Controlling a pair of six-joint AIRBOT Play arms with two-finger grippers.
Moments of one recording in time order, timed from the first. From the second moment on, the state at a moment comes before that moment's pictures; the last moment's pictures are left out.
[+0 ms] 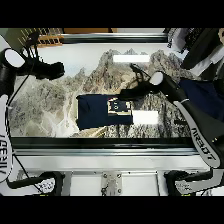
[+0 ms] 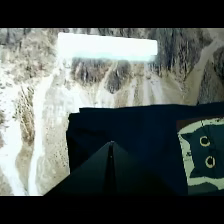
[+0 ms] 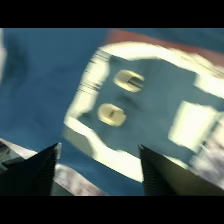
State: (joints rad) left arm 0.00 -1.41 1.56 1.24 -1.14 -1.55; right arm 0.26 -1.59 1.38 -0.92 1.06 1.39
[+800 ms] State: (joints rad) left arm -0.15 -1.25 1.27 1.23 -1.01 -1.53; right arm 0.20 -1.85 1.24 -0.43 1.02 1.15
